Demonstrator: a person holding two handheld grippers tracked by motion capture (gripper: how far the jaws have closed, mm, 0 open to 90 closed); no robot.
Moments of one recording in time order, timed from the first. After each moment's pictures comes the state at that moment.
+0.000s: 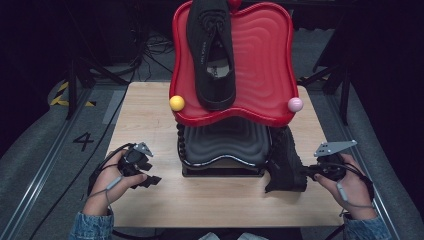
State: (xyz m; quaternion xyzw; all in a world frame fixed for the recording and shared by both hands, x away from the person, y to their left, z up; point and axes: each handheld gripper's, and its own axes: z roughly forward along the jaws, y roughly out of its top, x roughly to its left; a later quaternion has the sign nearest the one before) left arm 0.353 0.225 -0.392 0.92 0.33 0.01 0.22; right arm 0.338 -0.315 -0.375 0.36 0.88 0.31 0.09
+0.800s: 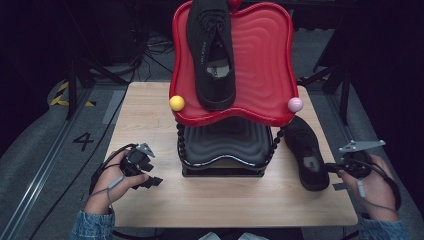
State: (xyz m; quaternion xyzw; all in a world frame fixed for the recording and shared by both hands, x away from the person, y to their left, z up) left arm 0.356 0.221 -0.397 0.92 0.33 0.00 0.22; right arm 0.332 -0.379 -0.364 0.46 0.83 0.24 0.18
